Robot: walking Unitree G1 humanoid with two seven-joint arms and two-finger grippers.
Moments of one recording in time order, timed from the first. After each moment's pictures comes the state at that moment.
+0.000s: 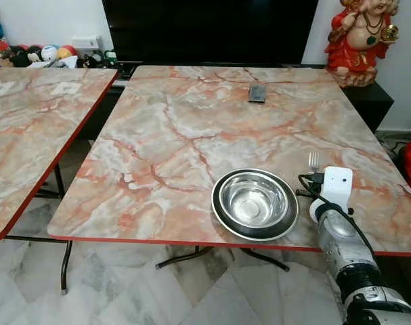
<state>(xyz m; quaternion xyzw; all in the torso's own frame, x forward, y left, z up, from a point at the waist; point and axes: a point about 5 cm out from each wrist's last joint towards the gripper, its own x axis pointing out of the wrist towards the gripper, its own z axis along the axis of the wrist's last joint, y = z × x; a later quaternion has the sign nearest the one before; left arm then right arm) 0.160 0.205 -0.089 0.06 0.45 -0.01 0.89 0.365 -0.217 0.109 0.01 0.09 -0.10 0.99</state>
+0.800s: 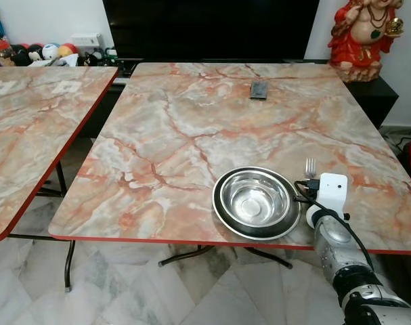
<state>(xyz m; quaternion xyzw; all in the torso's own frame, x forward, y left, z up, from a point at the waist) 0.160 0.209 -0.088 0.06 0.45 -0.01 0.89 0.361 -0.215 0.094 0.01 0.10 -0.11 0.99</state>
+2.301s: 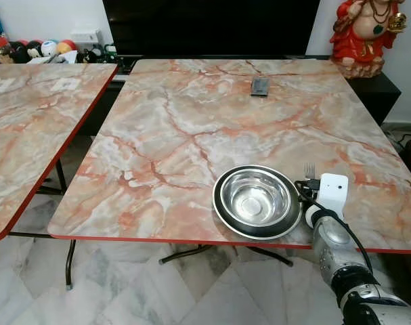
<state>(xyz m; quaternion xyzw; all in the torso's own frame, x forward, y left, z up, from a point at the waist) 0.159 0.209 -0.088 0.06 0.45 -0.01 0.89 0.362 -0.215 0.097 0.01 0.08 -0.12 0.99</state>
